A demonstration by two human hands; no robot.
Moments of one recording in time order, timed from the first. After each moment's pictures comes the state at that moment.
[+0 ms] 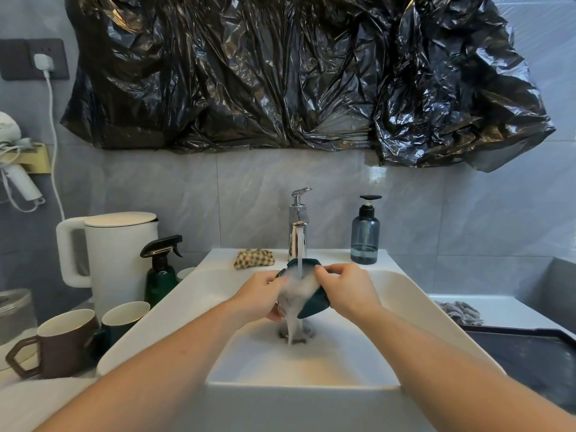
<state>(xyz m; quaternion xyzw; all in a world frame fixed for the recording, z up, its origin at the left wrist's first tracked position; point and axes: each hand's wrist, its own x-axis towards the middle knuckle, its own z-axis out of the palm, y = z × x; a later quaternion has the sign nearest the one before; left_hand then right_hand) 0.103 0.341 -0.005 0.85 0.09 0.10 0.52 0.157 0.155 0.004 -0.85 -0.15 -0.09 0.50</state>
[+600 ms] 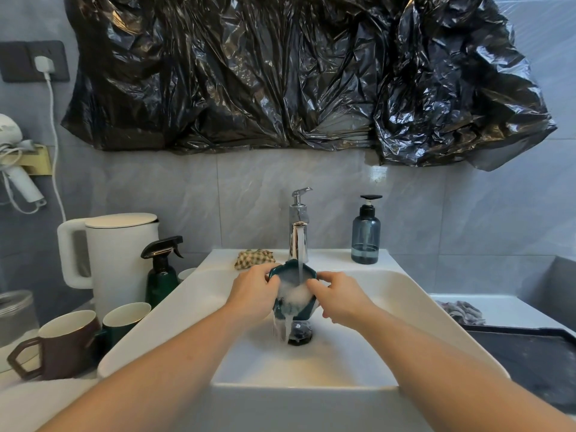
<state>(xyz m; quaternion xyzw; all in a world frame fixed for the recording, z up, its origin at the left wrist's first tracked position) 0.097 0.341 -0.003 0.90 0.09 0.25 0.34 0.154 0.160 -0.001 -0.86 -0.22 0.01 0.46</state>
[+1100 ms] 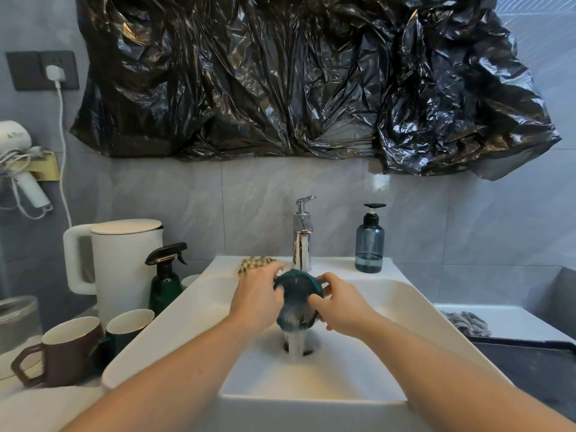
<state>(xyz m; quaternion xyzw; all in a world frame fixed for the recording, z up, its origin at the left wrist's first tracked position) 0.090 0.331 0.008 0.90 0.09 0.36 0.22 0.154 0.164 0.005 -0.88 -0.25 0.01 0.41</state>
